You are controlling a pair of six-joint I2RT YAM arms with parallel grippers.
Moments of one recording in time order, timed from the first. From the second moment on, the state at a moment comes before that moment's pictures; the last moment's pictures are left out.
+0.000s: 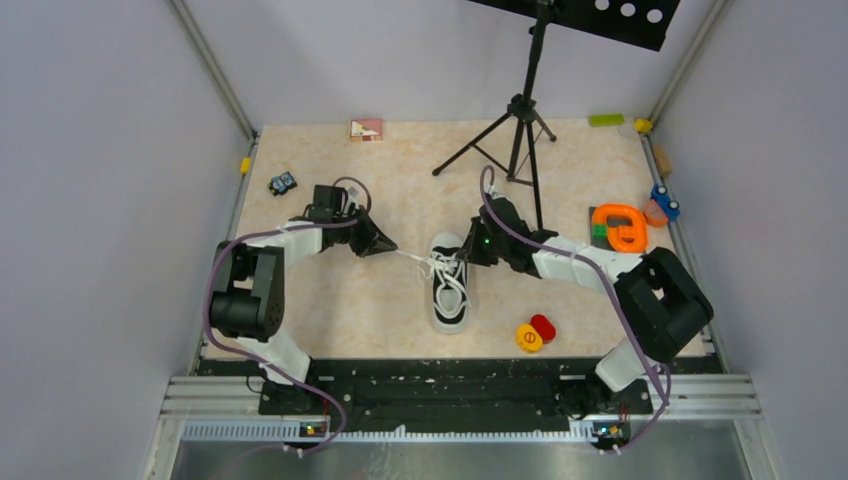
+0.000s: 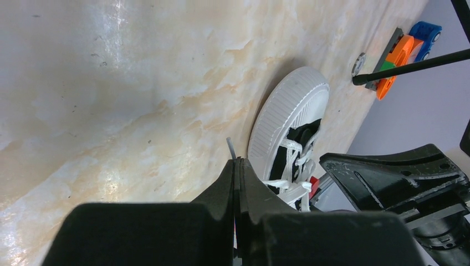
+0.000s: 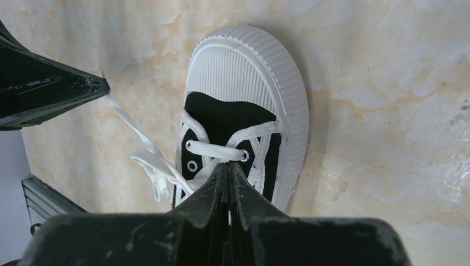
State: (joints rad) left arm -0.15 1.68 0.91 -0.15 0.60 -0.79; right arm 0.67 1.59 0.90 -0.07 -0.05 0.78
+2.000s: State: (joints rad) left arm -0.15 1.48 0.85 -0.21 0.55 -0.70; right arm 0.67 1.55 0.84 -0.01 -0.06 0.85
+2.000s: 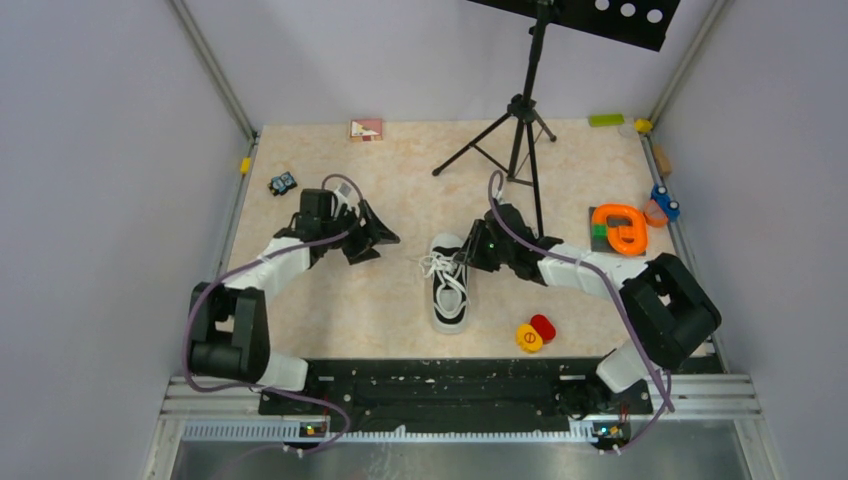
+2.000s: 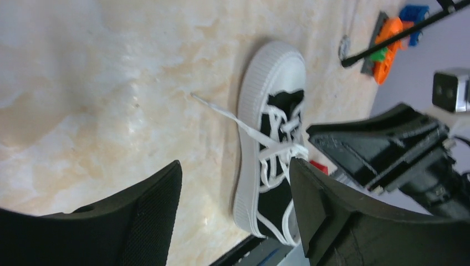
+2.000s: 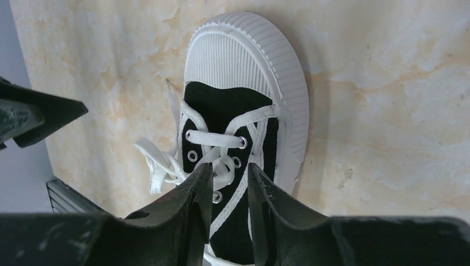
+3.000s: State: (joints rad) left arm -0.34 1.60 0.69 0.15 0.66 -0.88; right arm 0.67 1.50 0.85 -0.08 -0.02 0.85
